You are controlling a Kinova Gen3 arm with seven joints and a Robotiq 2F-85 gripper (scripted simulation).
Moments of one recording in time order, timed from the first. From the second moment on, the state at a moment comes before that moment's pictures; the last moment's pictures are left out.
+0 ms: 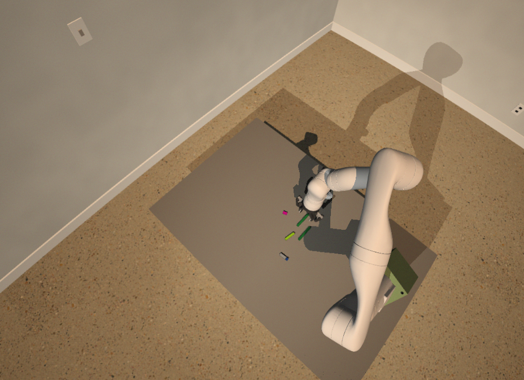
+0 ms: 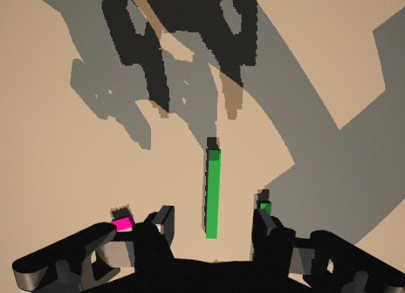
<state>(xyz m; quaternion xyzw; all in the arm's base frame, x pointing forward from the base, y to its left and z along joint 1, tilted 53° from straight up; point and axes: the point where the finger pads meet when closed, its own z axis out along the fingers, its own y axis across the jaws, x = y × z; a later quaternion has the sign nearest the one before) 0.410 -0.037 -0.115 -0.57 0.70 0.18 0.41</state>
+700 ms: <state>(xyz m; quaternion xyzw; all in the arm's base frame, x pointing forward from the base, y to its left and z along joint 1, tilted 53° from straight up) 0.411 -0.037 -0.115 -0.57 0.70 0.18 0.41</state>
